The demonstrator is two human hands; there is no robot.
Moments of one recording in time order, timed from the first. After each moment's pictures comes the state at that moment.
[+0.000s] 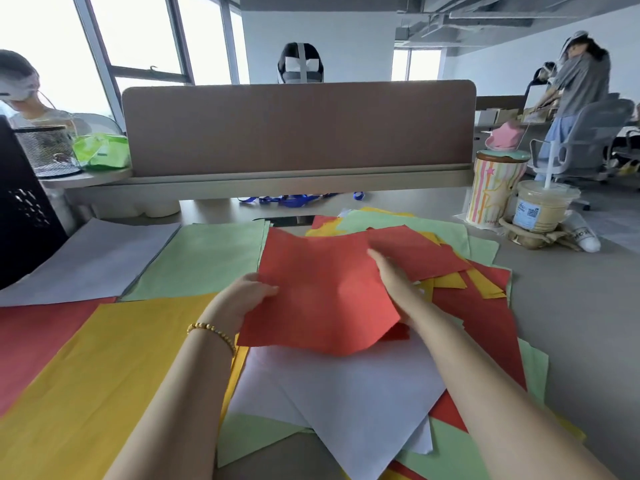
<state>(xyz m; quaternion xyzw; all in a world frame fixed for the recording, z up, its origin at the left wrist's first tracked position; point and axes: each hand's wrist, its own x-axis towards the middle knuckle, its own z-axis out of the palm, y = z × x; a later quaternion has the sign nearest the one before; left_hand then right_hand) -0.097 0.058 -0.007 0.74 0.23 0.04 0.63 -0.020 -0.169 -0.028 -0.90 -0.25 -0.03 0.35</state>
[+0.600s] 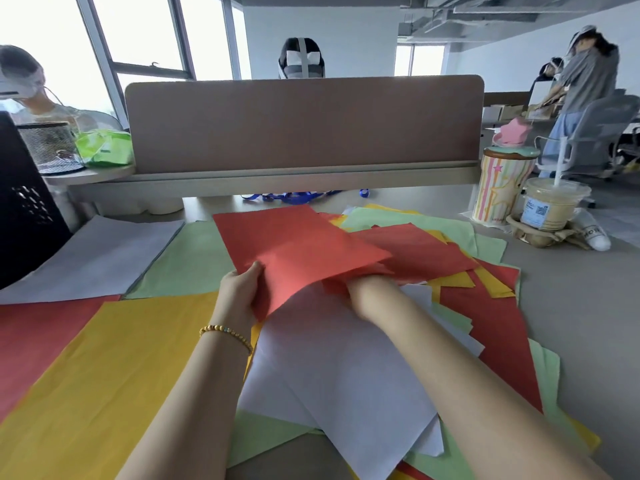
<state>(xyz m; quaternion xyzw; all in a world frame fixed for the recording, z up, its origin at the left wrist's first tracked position) -0.087 0.059 -0.015 0.55 0.29 0.20 0.76 -0.021 -0.113 -0.023 -0.97 -0.24 0.00 0.02</state>
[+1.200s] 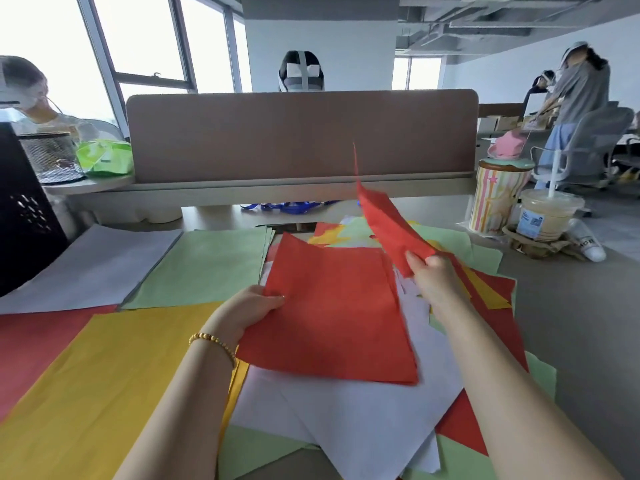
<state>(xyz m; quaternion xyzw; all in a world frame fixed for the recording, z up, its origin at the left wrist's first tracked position) -0.095 0.063 -0.012 0.80 0.21 0.01 0.57 0.002 -0.187 -0.004 -0.81 -0.04 -0.11 0.57</state>
